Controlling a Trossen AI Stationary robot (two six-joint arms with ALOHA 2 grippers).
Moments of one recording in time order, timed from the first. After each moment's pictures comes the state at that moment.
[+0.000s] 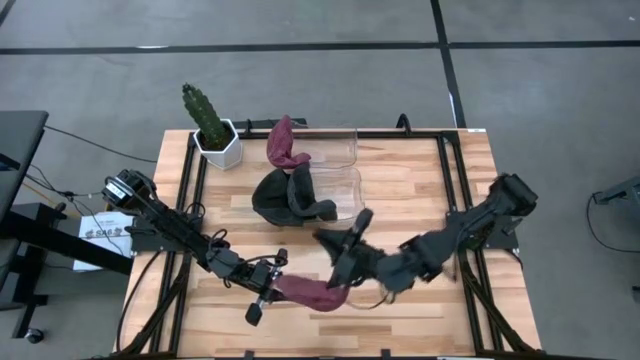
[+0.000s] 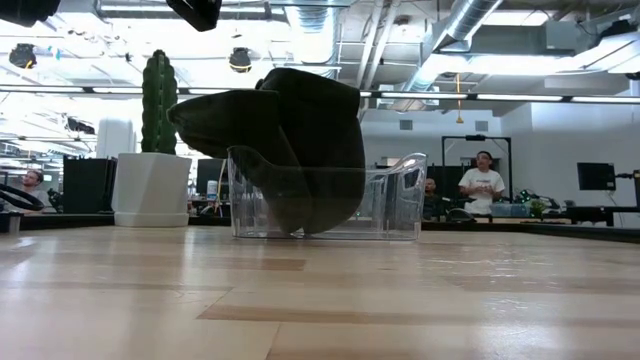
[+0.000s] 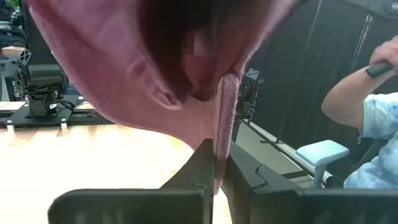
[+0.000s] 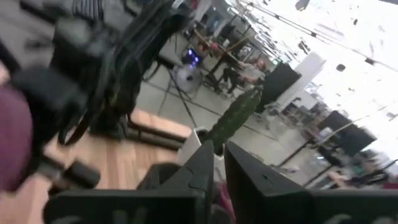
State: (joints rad) left arm -0.62 1.57 0.59 1.01 -0.22 -0.09; right arm 0.57 1.70 1.51 0.05 1.03 -0.56
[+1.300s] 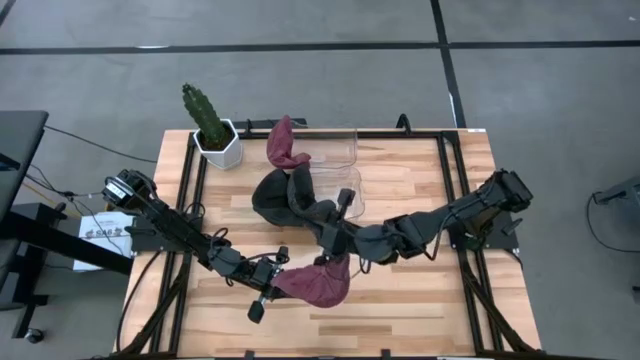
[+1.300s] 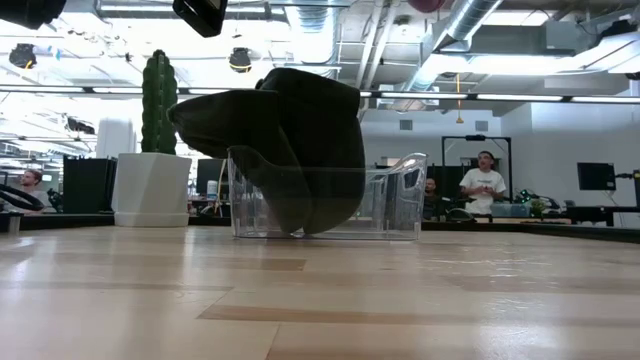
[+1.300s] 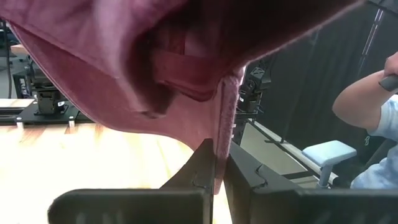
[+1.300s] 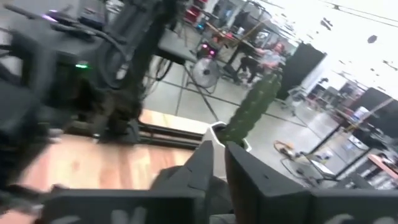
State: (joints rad) left arm -0.60 1.57 0.59 1.00 -0.22 -0.09; right arm 0.40 1.71 1.52 0.00 0.83 -0.39
